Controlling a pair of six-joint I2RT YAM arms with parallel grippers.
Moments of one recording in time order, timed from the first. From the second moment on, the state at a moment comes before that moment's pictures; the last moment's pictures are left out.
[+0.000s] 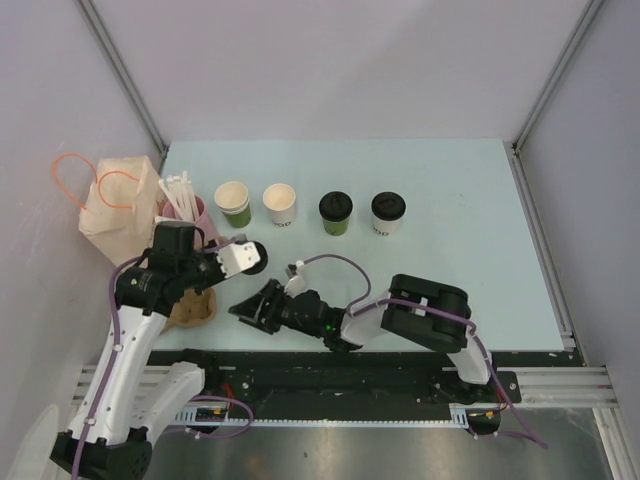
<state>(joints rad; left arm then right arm) -0.19 0.80 0.98 -1.04 0.19 0.98 1.28 2.09 1.01 1.01 0.12 1.49</state>
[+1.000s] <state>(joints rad) -0.44 0.75 0.94 -1.13 0.16 0.87 1.12 1.98 1.04 0.91 -0.04 1.47</state>
